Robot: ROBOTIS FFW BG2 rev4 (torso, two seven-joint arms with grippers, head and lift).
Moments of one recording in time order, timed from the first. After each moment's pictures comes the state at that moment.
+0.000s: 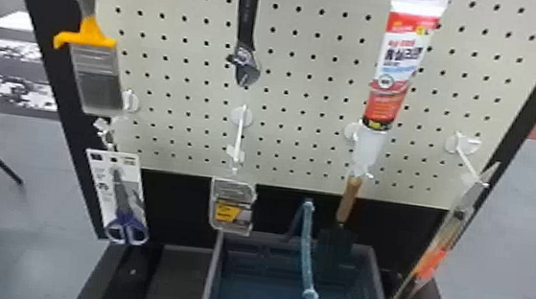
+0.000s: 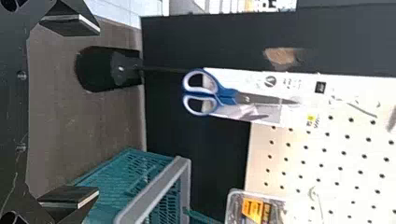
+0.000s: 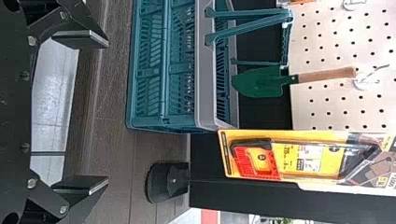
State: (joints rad) left arm 0.78 0.08 0.20 -2.03 0.20 -0.09 -0.40; right arm 0.94 -0.13 0.05 -1.75 -0.10 -0.52 0.12
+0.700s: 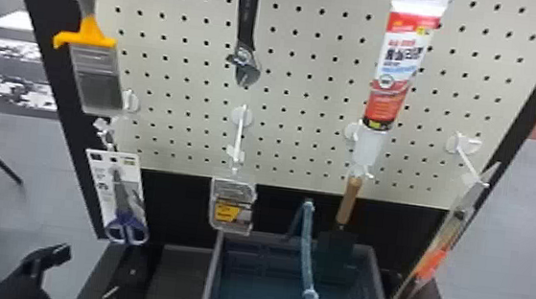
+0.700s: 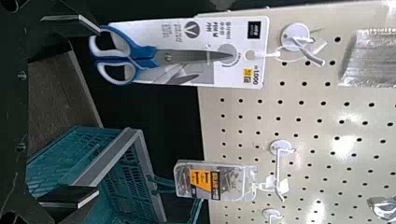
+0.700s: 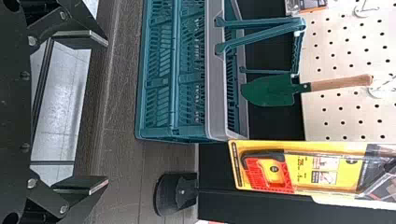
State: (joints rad) left arm 0.49 0.08 0.29 -2.12 0.10 0.22 -0.74; right arm 0.93 -0.12 0.05 -1.74 -0.09 -0.50 0.16
